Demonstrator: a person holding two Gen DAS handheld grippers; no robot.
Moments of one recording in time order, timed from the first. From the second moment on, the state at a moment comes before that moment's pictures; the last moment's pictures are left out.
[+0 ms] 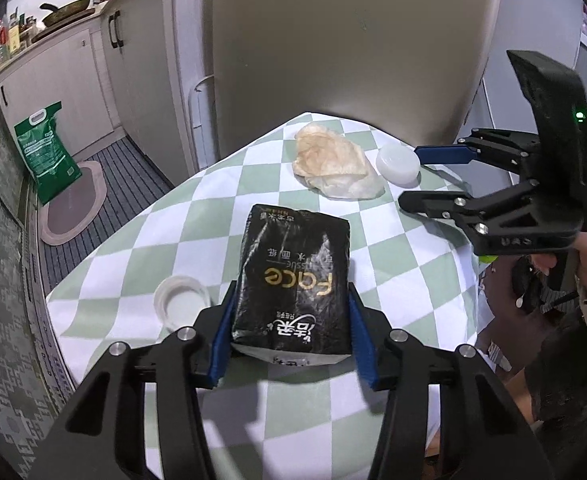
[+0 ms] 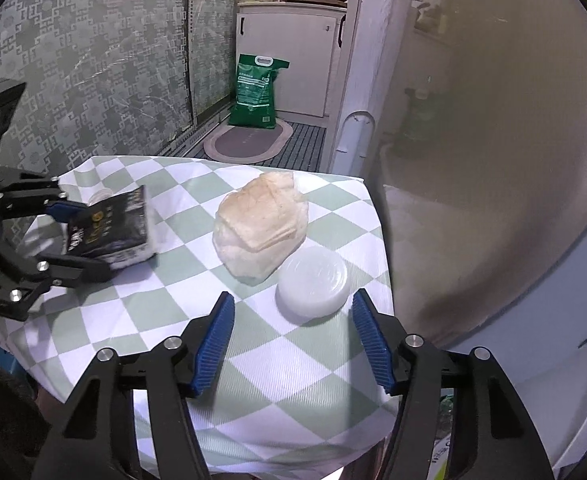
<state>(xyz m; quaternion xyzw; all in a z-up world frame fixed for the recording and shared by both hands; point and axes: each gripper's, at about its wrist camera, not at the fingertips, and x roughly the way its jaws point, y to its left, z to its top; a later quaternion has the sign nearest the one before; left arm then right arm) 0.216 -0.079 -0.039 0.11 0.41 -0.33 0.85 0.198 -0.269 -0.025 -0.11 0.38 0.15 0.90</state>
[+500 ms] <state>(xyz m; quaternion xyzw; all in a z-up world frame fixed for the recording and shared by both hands) 0.193 -0.036 -0.019 0.06 0.38 -0.30 0.87 0.211 -0.255 -0.026 -0.15 0.38 0.12 0.90</state>
